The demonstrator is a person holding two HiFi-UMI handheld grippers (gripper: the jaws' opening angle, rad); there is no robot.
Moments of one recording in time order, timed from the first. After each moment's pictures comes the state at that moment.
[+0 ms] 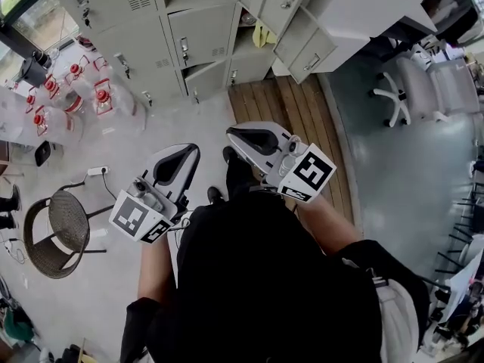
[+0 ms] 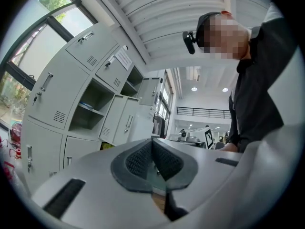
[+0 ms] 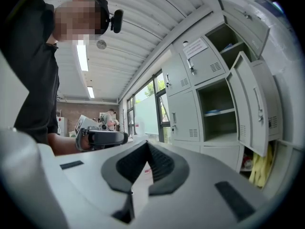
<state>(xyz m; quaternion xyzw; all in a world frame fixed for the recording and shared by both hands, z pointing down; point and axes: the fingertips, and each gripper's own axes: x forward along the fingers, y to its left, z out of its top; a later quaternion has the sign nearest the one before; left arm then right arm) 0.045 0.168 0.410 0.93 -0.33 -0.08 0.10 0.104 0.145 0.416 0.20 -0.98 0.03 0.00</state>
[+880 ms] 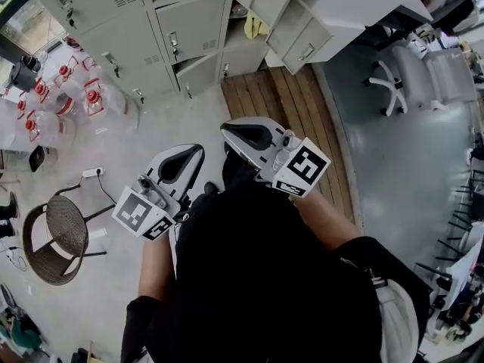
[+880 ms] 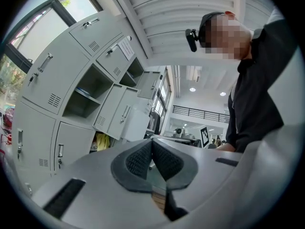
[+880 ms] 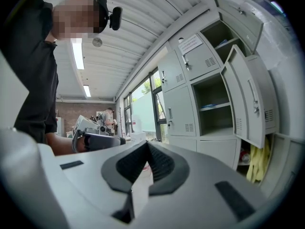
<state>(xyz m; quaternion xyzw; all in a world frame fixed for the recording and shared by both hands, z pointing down) 0.063 0.157 0.445 0.94 -0.30 -0.08 0.14 0.104 0.128 0.442 0.21 -0.98 0.04 0.01</state>
